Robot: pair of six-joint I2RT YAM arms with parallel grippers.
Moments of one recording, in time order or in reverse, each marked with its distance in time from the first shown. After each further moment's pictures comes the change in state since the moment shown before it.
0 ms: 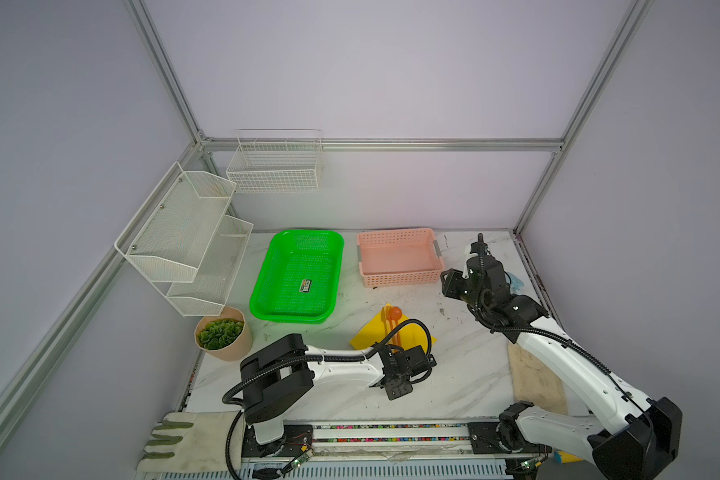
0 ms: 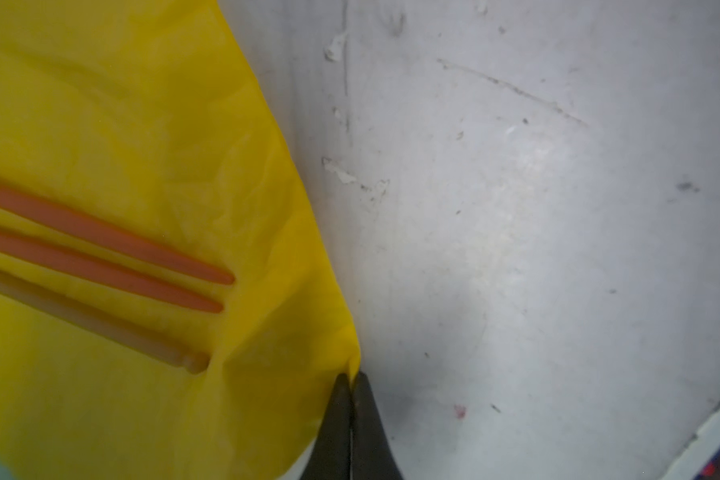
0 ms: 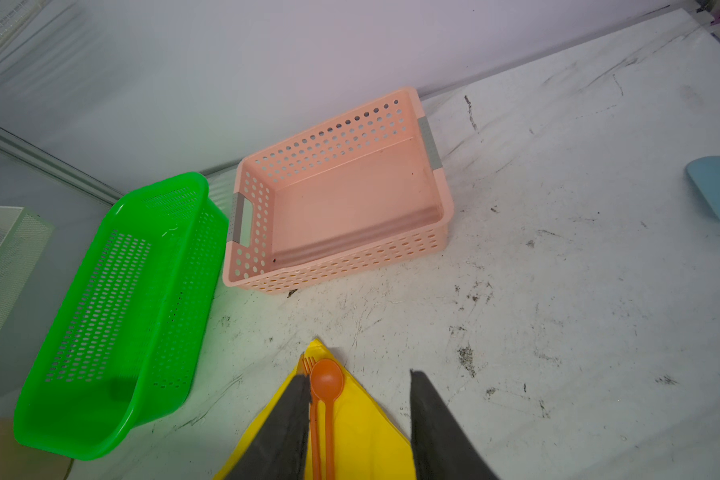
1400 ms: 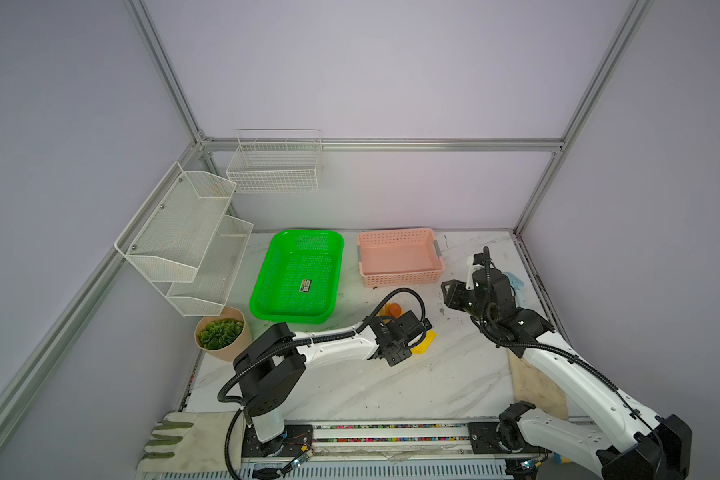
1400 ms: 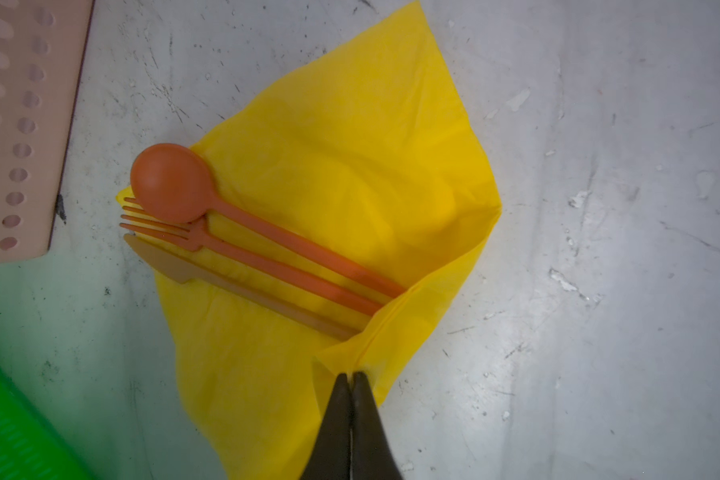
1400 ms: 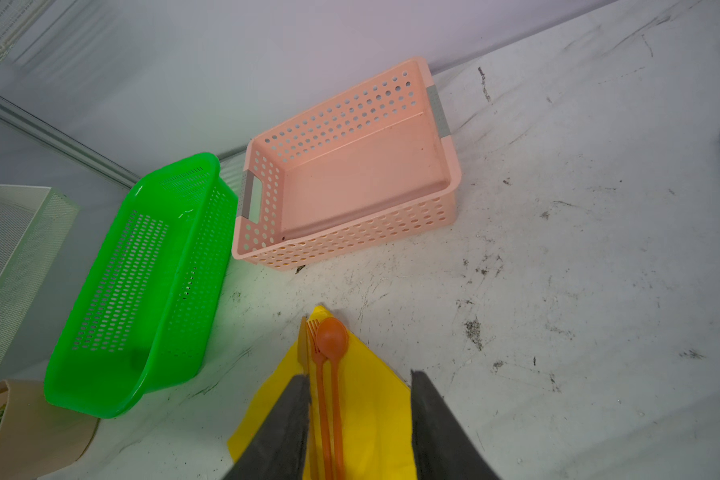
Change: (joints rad) left arm 0.170 0.003 0.121 0.011 -0.070 0.085; right arm -0.003 -0.111 -0.136 0.042 -0.068 0.035
